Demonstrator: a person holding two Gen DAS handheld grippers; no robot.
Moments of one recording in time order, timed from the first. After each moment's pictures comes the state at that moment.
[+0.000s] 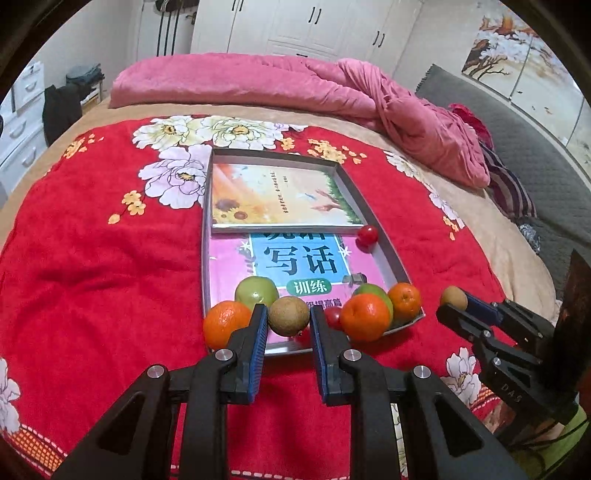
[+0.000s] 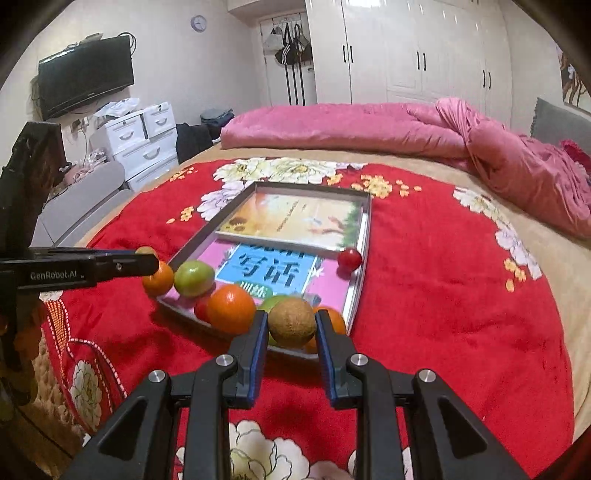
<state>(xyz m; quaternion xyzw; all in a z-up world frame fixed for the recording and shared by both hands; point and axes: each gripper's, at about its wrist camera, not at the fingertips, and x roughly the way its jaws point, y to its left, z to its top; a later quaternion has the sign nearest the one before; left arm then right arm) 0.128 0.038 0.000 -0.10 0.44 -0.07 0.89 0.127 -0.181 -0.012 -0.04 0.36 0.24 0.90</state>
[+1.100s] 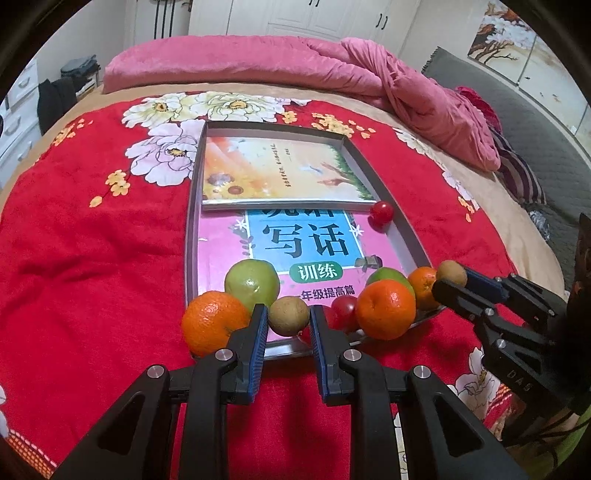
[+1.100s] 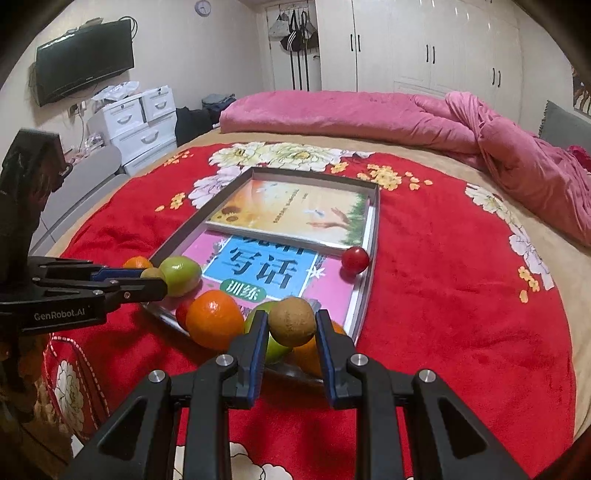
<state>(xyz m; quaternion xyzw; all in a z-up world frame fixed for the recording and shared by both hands) 0.146 0.025 -0.033 -0.08 0.48 -0.07 0.87 0.156 -0.165 -0.033 -0.07 0.38 0.25 0.89</state>
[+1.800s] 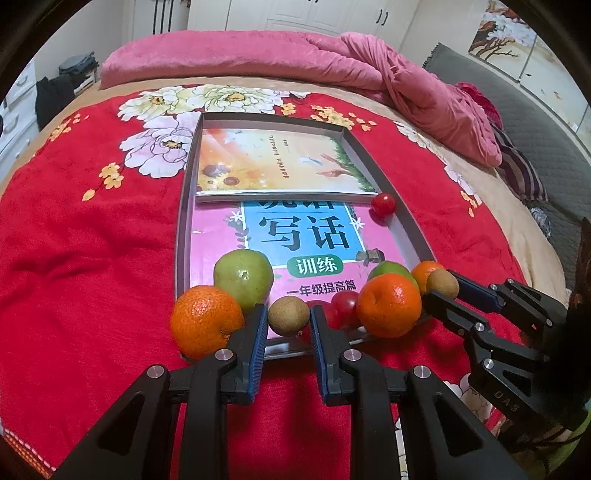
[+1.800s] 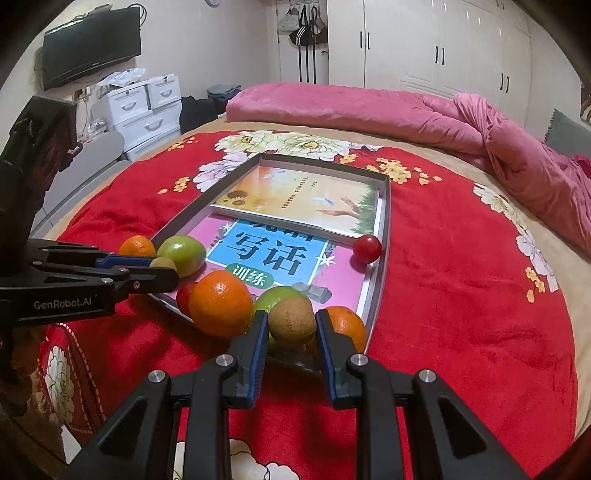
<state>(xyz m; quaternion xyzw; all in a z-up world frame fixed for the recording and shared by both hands) 0.149 0.021 -0.042 -0.08 0.48 -0.07 0.87 0.153 -0.154 -0.045 -0.09 0.39 0.25 0.88</state>
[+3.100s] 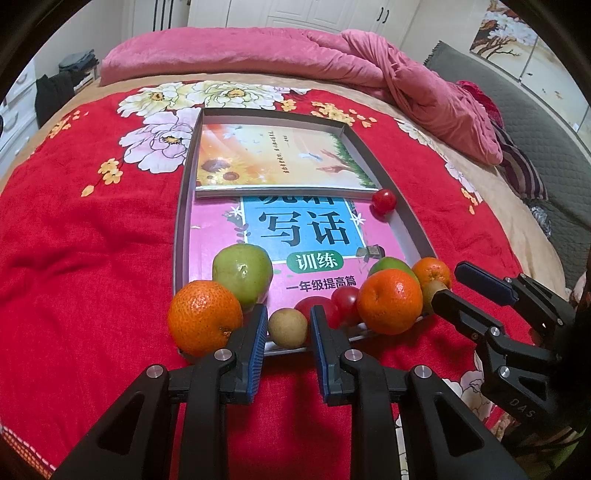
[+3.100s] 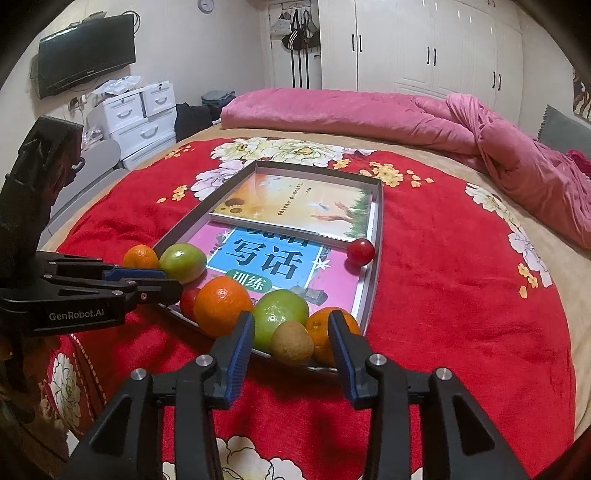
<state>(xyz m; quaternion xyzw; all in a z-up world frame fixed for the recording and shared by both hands) 0.149 0.021 -0.045 -0.09 0.49 -0.07 0.87 0.148 -0.160 -0.036 -0.08 0.38 0.24 0.89</state>
